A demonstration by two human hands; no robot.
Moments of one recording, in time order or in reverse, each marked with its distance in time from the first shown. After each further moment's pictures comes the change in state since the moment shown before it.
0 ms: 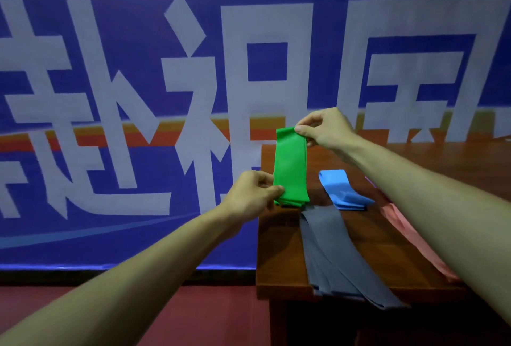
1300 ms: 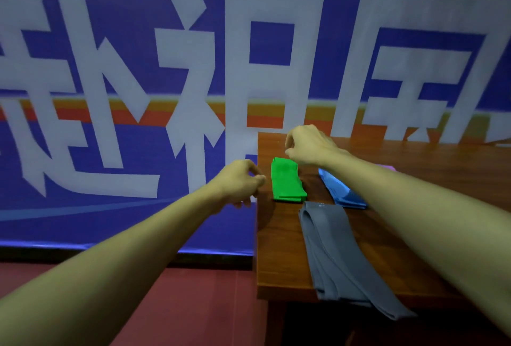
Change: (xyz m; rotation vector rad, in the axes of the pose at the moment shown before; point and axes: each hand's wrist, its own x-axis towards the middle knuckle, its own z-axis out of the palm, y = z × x) left_hand 0.029 -0.017 -0.026 0.305 -0.110 -0.125; right_hand 0.013 0.019 0.049 -0.847 -0.241 -0.030
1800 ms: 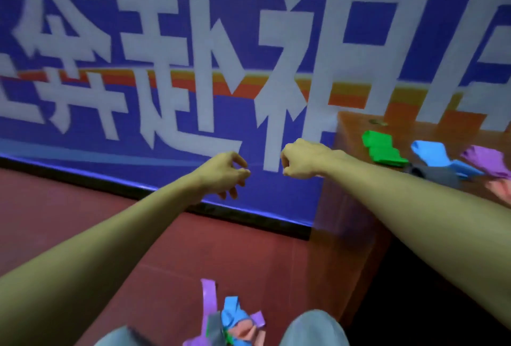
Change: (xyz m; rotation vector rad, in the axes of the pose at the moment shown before) left_hand -0.162 -0.153 -0.103 -0.092 0.155 -0.200; right_hand -0.090 -0.206 0.053 -0.205 -0.352 -0.367
